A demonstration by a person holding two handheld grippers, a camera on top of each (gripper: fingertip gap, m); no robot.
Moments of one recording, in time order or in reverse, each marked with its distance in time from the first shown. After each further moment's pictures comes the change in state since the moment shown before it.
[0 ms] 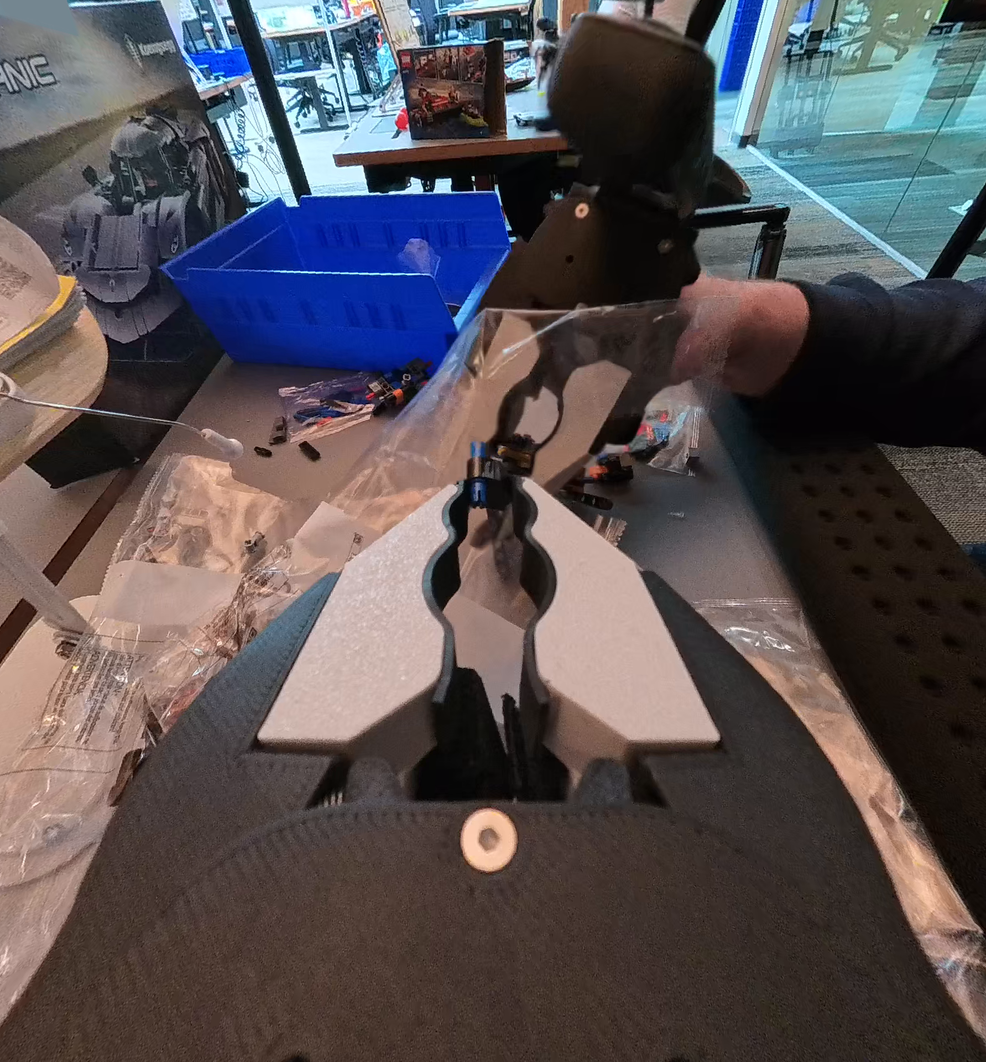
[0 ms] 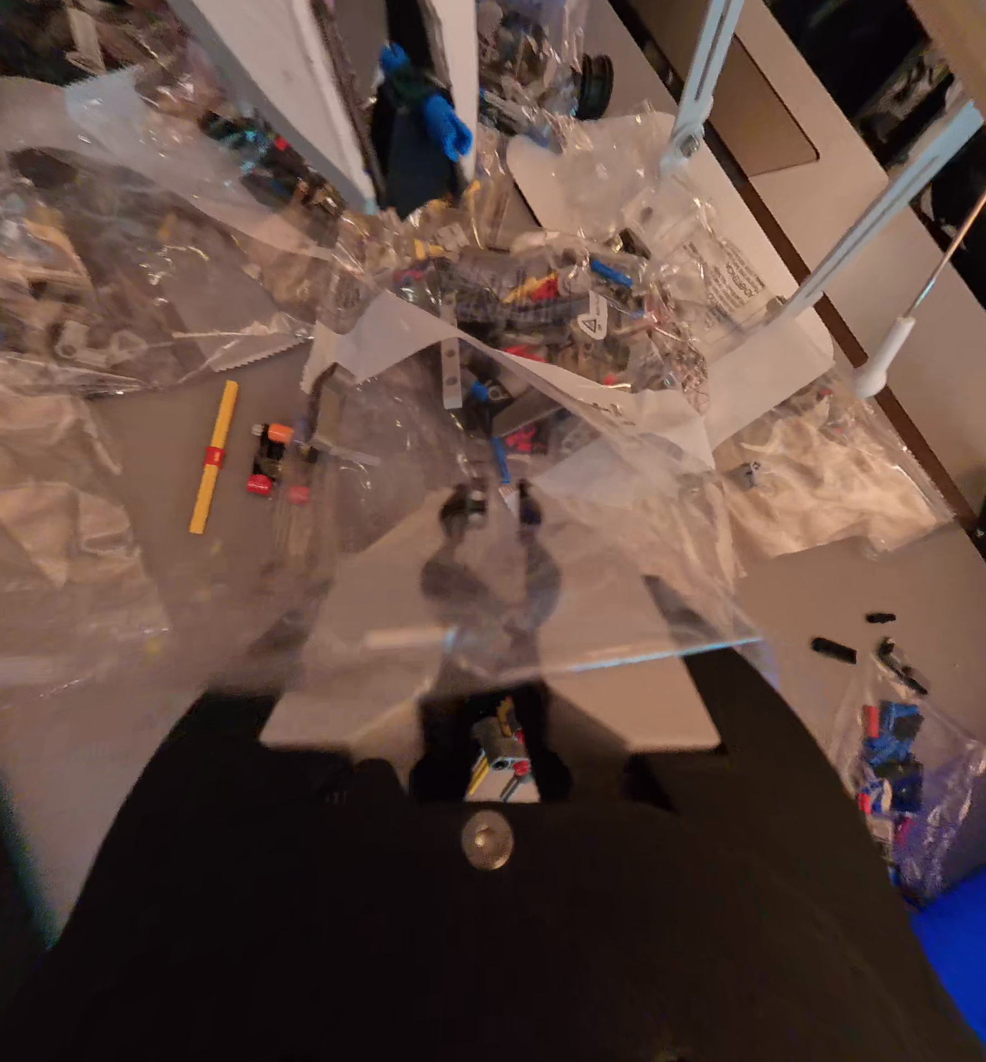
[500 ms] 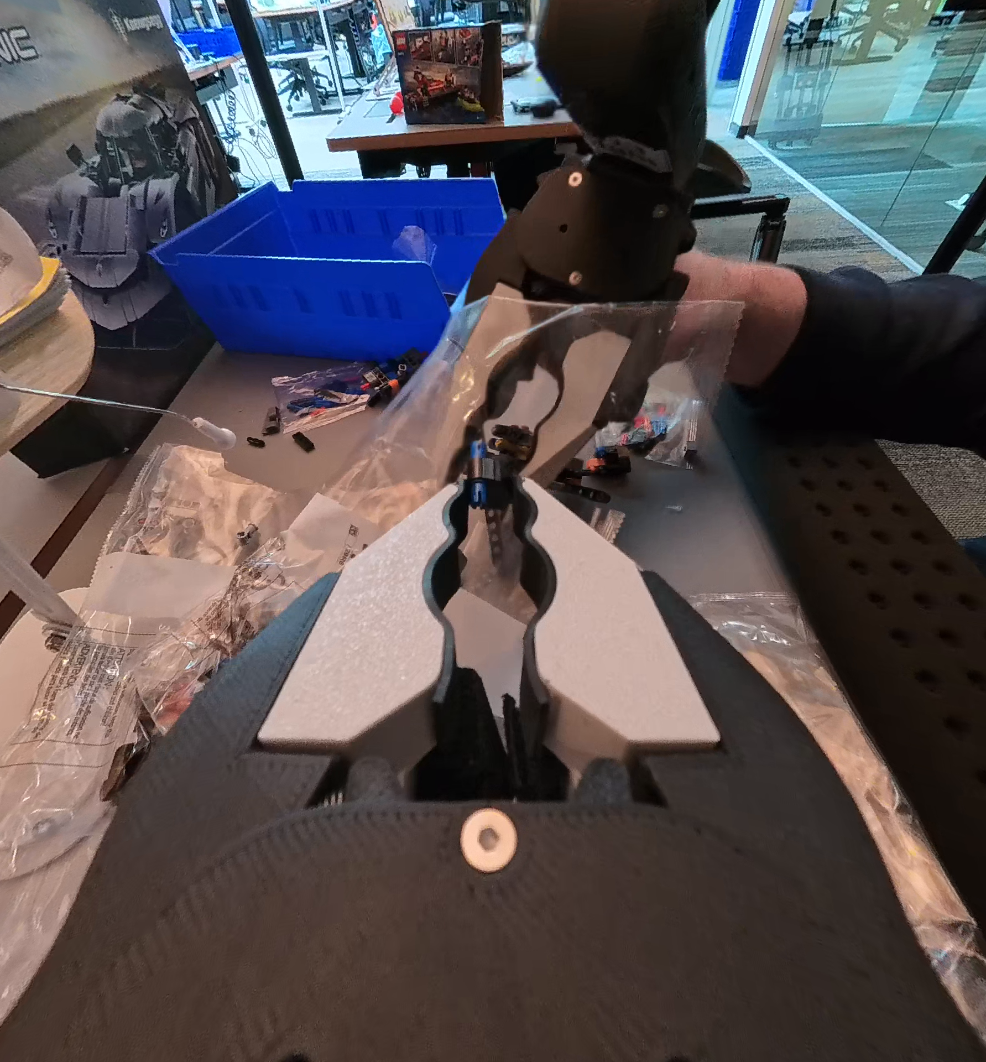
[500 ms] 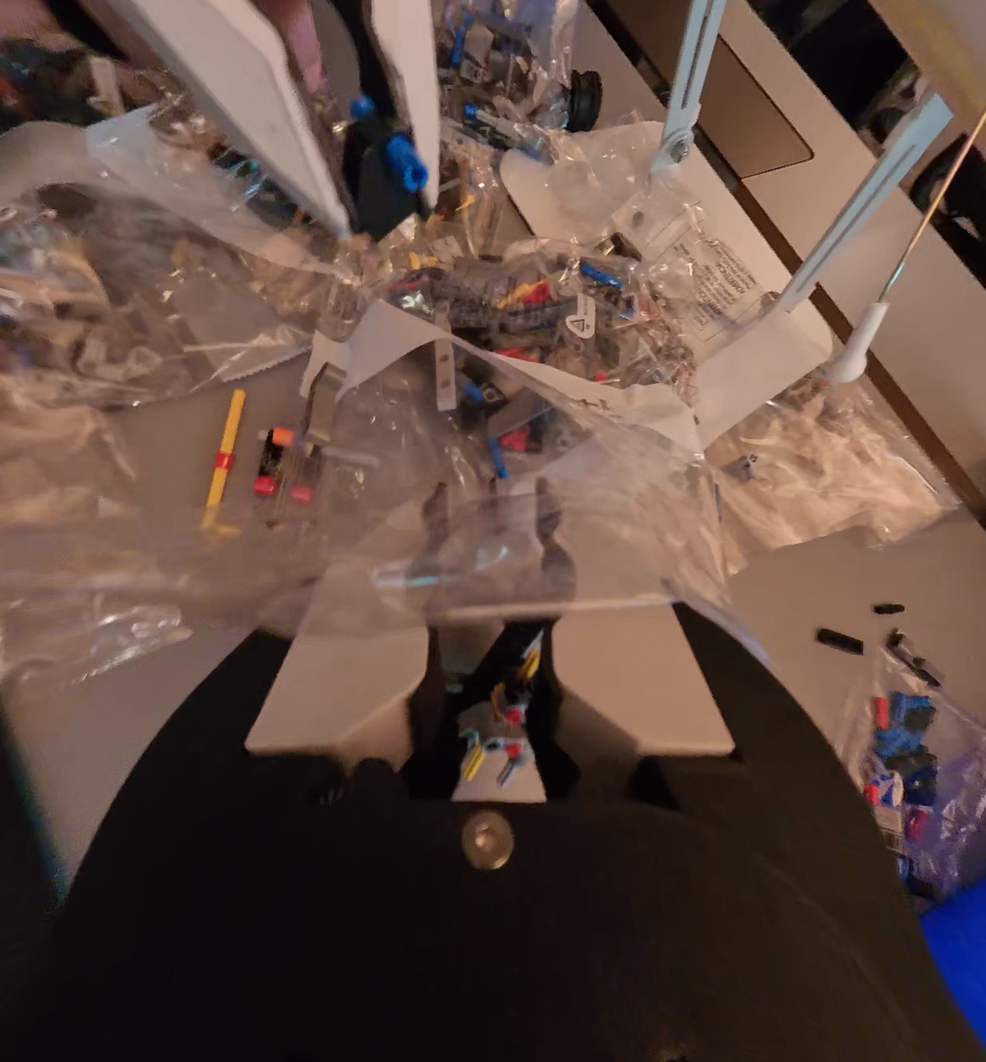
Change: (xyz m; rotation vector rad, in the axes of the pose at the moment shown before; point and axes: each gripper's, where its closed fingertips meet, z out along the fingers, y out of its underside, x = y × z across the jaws) left arm 0.001 0.004 0.001 -0.016 0.008 -0.010; right arm 0.004 0.000 -0.008 0.019 -0.020 0.038
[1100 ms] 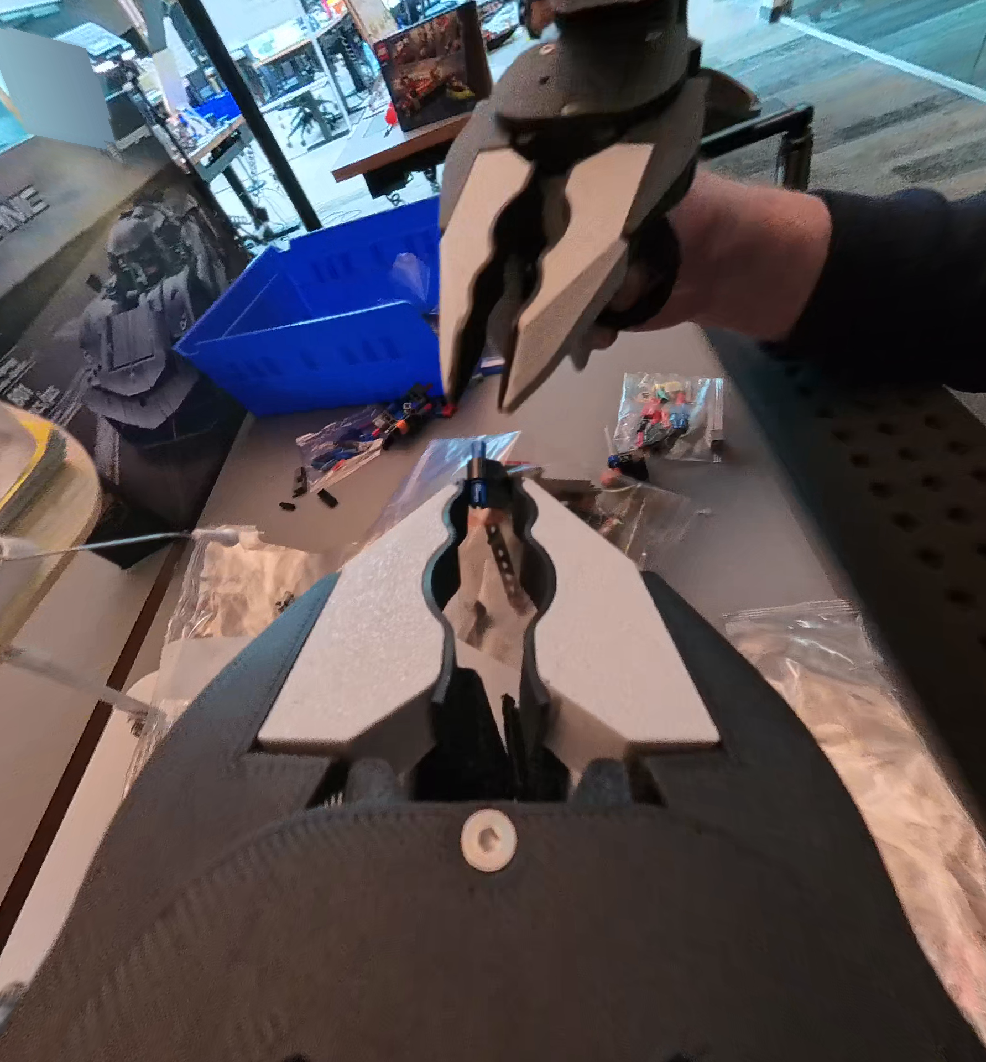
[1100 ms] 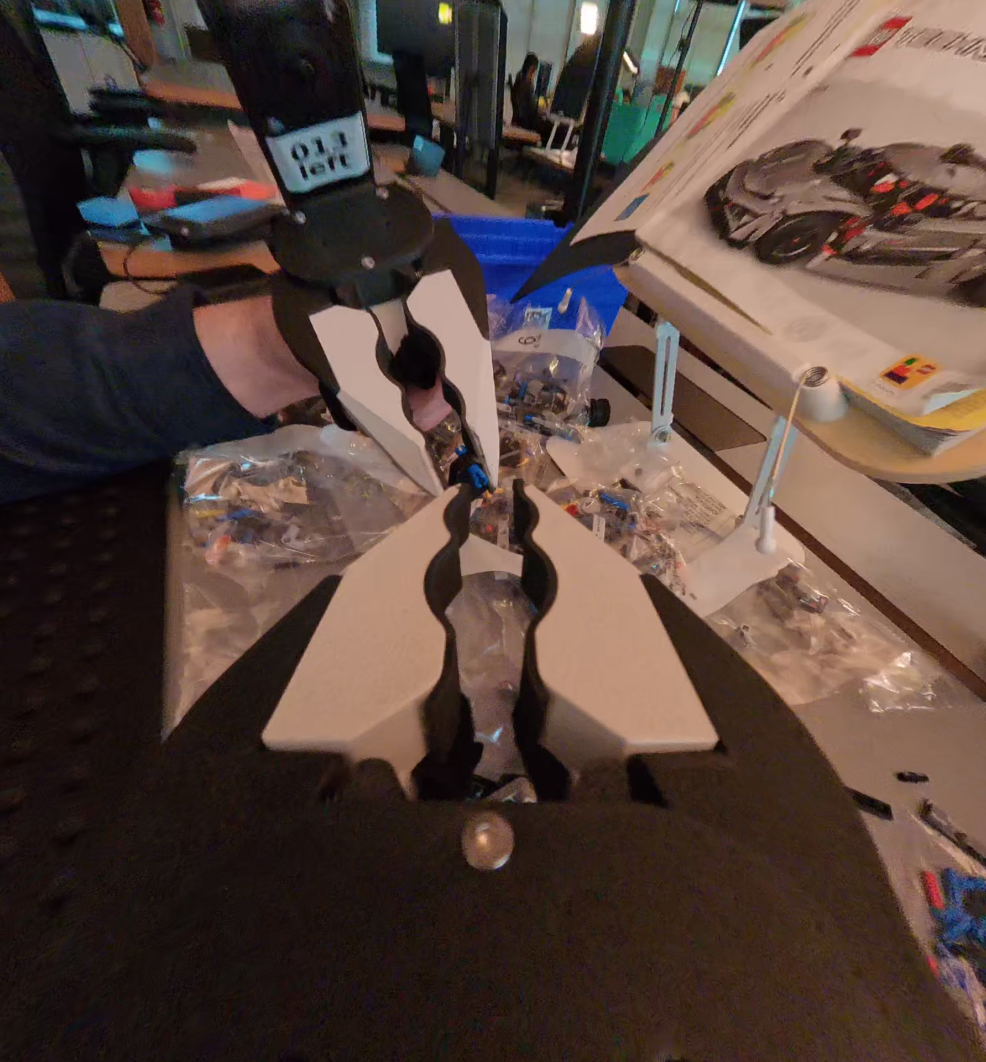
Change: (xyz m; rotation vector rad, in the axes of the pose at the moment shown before) left arm 0.021 -0.018 0.025 -0.036 -0.050 0.229; right arm -0.015 -0.065 -0.076 0.497 -0.113 0.013
